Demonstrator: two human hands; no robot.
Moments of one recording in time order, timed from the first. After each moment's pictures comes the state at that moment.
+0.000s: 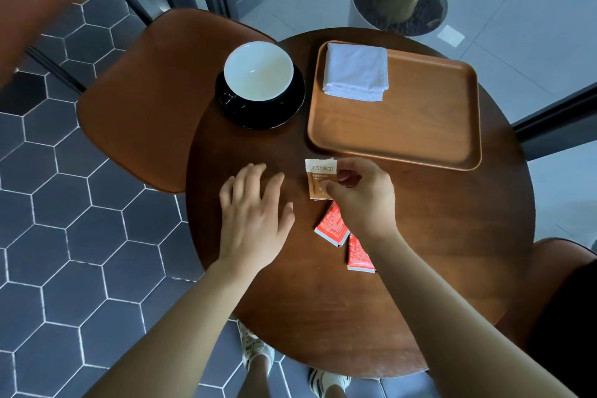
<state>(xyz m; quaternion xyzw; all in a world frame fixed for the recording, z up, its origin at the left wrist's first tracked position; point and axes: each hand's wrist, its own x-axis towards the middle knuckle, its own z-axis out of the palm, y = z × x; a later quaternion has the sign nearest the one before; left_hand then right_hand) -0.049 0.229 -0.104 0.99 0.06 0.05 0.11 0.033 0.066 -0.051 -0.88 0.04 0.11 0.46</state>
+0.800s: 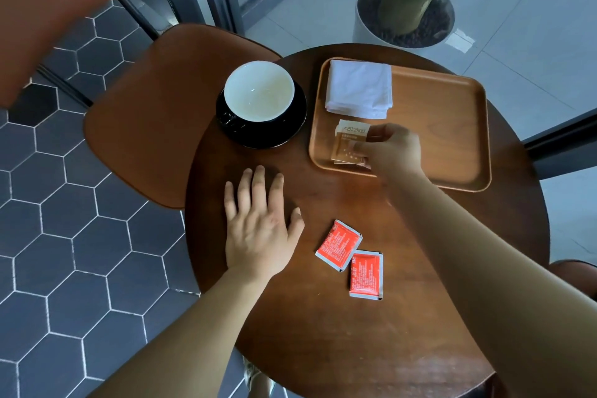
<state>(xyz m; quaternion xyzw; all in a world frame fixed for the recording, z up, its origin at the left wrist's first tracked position) -0.021 0.217 -0.115 0.99 0.12 0.05 0.04 0.137 0.059 -0.048 -0.81 0.17 0.16 0.54</state>
